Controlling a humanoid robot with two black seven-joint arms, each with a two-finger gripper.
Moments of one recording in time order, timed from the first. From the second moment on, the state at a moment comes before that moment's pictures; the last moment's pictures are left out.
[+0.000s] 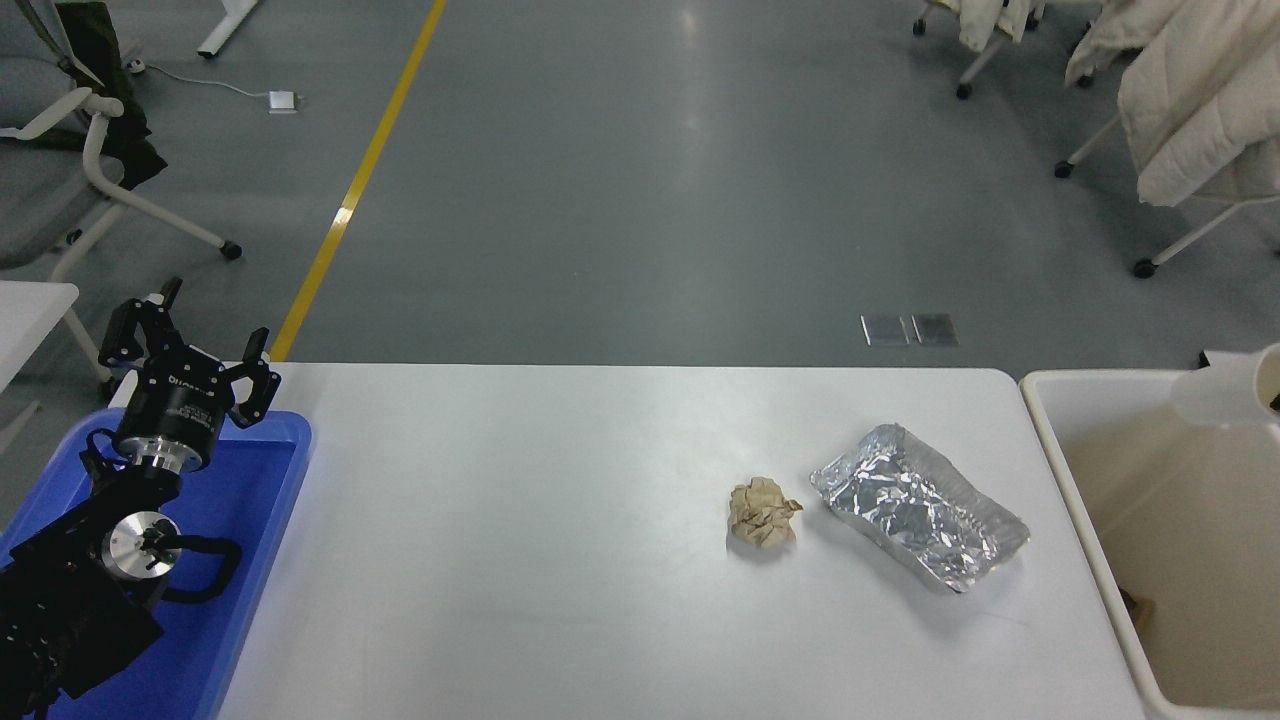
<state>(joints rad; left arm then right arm) -0.65 0.38 -0.67 -0.24 -0.07 -0.64 -0.64 1.25 -1.04 -0.58 0.91 -0.42 0.08 0.09</state>
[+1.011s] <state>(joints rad) -0.65 0.38 -0.67 -0.24 -0.07 -0.64 -0.64 0.68 -0.31 -0.16 -0.09 -0.23 -0.10 0.09</state>
